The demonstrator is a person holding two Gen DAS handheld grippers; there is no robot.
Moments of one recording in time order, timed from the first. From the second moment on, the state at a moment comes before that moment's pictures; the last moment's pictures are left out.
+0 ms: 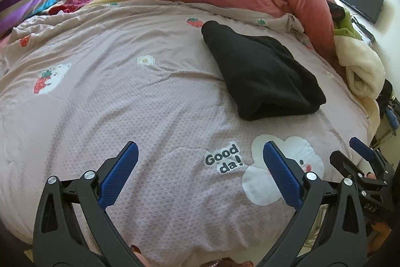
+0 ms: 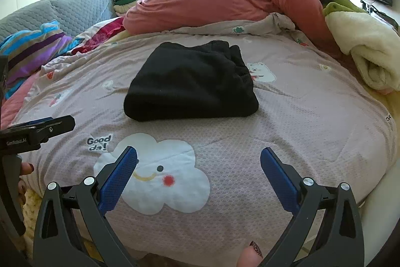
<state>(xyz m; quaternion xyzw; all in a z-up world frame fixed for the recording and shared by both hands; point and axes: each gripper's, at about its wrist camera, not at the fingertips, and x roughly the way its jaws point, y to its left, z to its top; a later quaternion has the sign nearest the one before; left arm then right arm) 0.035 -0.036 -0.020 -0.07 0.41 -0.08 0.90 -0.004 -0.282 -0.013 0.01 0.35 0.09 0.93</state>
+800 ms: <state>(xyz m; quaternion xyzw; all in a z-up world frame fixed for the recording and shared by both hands) 0.036 -0.039 -0.025 -0.06 0.42 -0.07 0.90 0.002 -0.282 -0.015 0.01 0.35 0.09 0.93</state>
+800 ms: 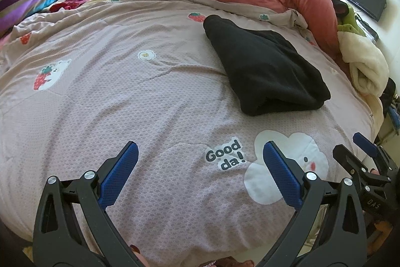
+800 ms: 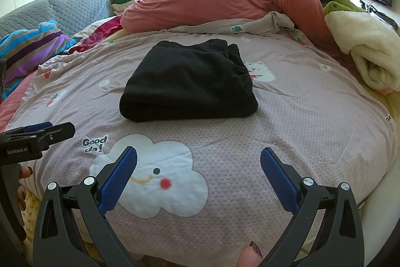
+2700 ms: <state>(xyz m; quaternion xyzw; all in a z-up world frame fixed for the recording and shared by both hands) 0.033 -0.039 -0.023 -0.05 0.42 -0.06 0.90 0.003 -0.281 -0.016 0.01 0.36 0.08 0.93</state>
